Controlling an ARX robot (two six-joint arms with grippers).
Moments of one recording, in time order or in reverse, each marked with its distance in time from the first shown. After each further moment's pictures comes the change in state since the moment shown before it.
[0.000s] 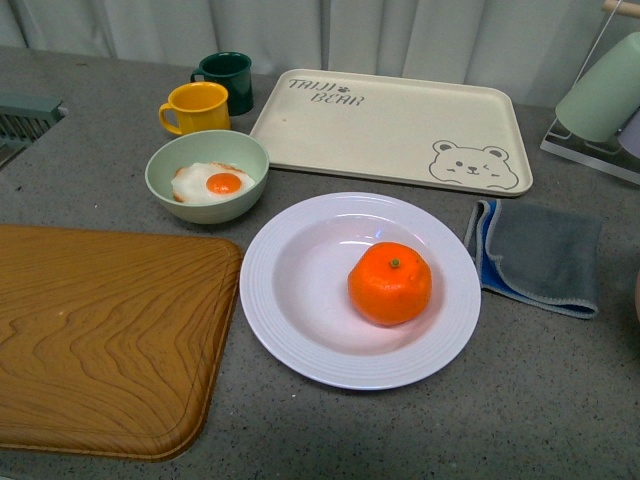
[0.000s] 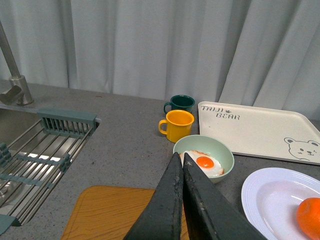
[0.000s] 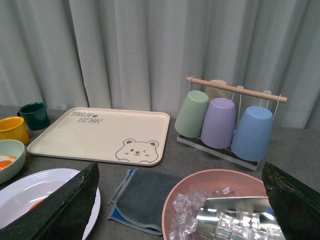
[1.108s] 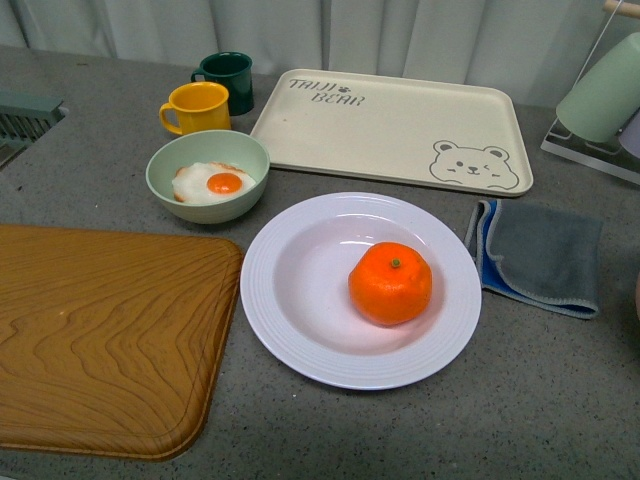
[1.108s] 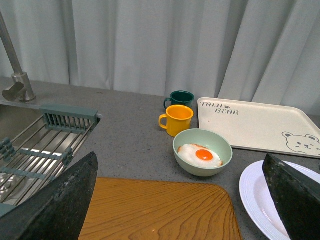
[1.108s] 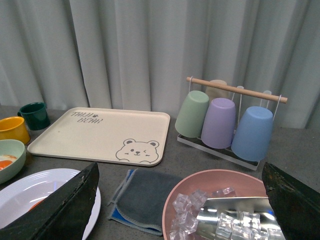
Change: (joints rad) left arm 0.000 -0.257 0.000 -0.265 0.001 0.002; right arm 0.002 0.002 0.000 -0.003 0.010 -0.010
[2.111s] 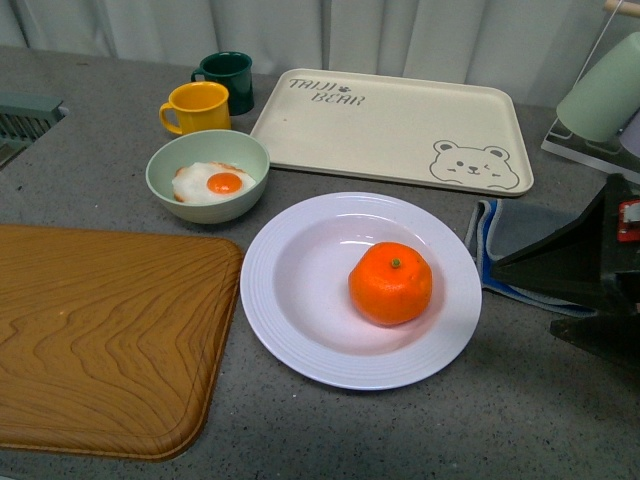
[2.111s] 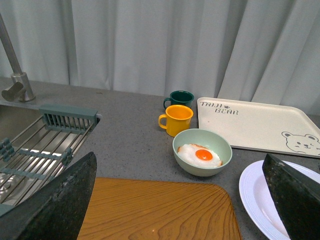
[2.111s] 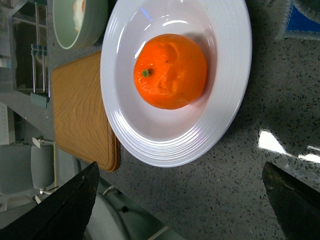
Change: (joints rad) left arm 0.000 0.000 0.000 0.000 0.000 0.000; right arm 0.062 1.655 0.517 0.221 -0.674 0.490
